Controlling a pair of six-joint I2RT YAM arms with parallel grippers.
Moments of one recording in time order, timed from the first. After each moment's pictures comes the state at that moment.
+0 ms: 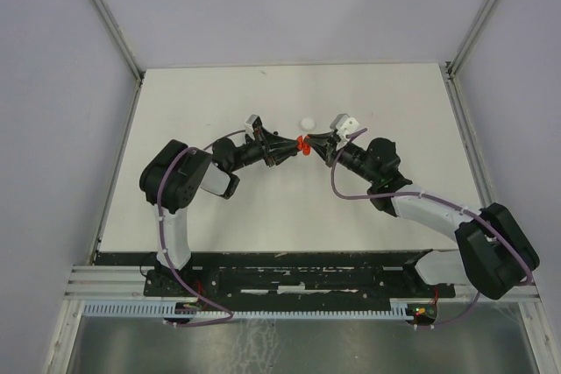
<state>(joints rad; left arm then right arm) -0.43 2.00 0.71 1.51 0.76 -1.88 0.56 1.31 0.58 0.80 -0.37 -0.11</state>
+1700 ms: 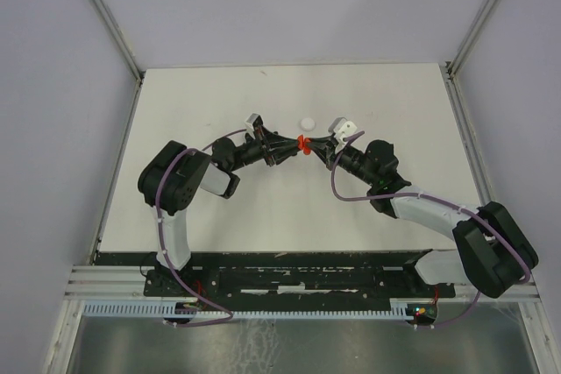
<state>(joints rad) -0.43 1.98 0.71 1.52 0.76 -1.90 0.56 1.32 0.56 0.79 -0.34 -0.14</state>
